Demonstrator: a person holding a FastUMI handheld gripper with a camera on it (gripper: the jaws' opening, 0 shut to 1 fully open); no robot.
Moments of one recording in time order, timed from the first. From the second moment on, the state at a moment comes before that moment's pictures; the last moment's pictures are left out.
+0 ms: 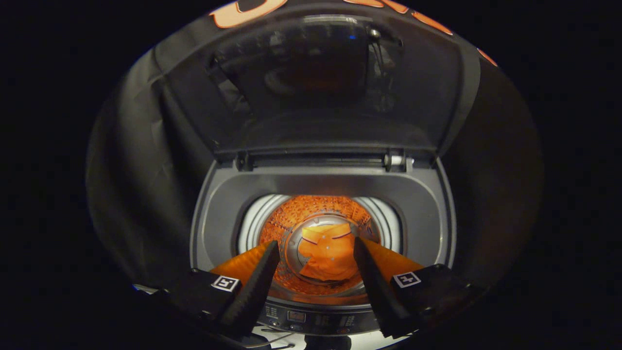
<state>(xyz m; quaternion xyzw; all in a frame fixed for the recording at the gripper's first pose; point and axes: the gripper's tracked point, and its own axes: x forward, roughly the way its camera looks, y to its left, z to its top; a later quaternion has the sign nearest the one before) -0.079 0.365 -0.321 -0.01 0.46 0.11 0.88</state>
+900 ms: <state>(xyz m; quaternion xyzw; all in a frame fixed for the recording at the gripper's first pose) 0.032 0.387 -0.092 0.02 0.28 0.13 0.95</state>
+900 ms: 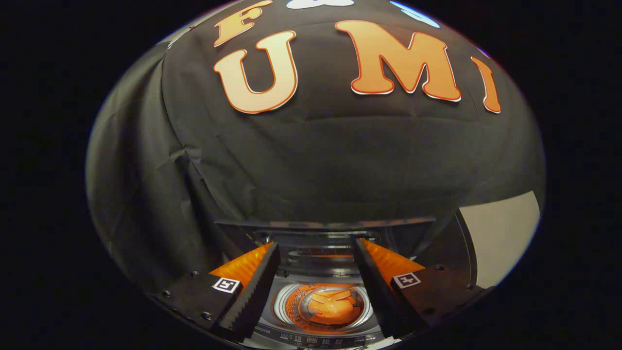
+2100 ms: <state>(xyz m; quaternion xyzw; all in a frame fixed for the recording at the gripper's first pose) 0.061 0.388 -0.121 0.00 0.23 0.11 0.97</state>
